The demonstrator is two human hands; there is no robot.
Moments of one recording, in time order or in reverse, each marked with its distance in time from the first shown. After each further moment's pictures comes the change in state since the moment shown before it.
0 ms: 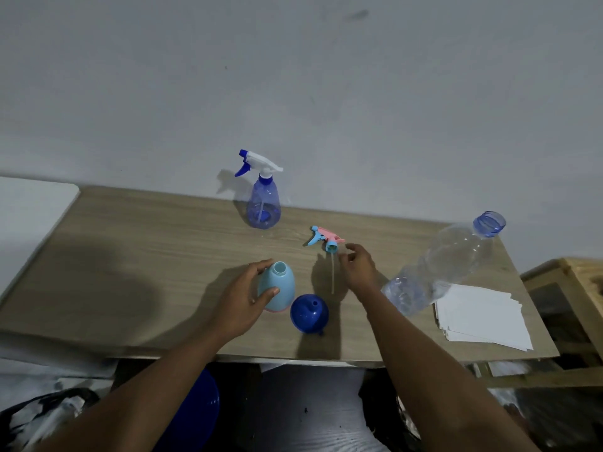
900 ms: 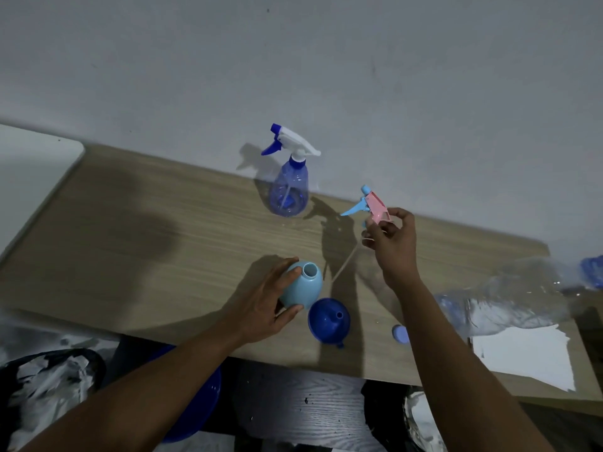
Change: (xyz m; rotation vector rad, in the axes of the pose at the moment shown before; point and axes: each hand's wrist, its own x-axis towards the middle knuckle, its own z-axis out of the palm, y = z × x) left_hand 0.015 -0.050 0.018 0.152 -0.102 0.374; right_hand 0.031 -0.048 0.002 0.555 -0.026 -0.107
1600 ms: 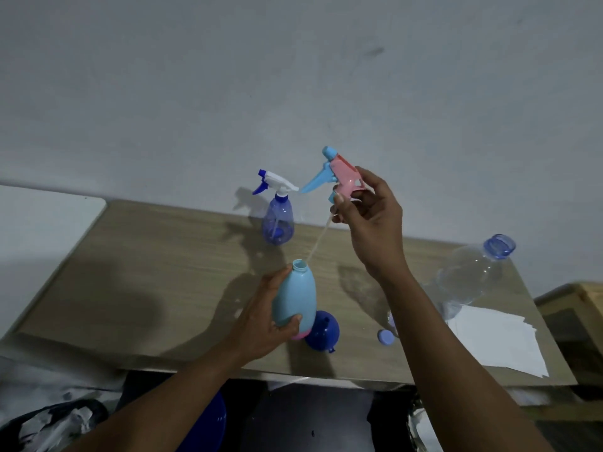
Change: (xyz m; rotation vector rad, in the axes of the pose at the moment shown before) left_hand 0.000 0.092 -0.035 -0.161 0.112 -0.187; right_hand -0.097 -0.151 0.010 0.128 -0.148 -0.428
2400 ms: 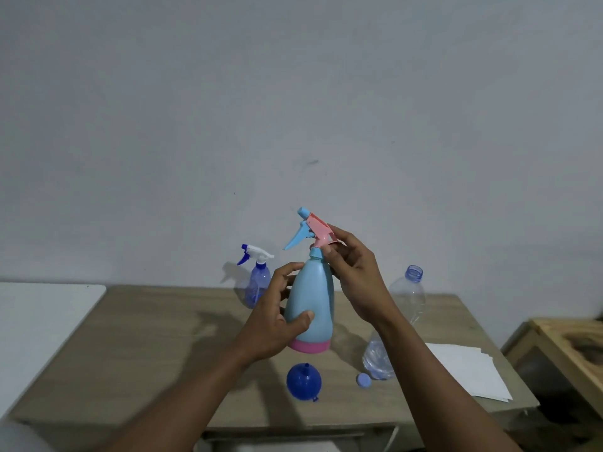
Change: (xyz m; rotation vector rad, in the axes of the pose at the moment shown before) left_hand 0.018 0.165 -0.027 -0.199 -0.057 0.129; right_hand -0.067 -0.093 -0.037 -0.042 -0.125 -0.070
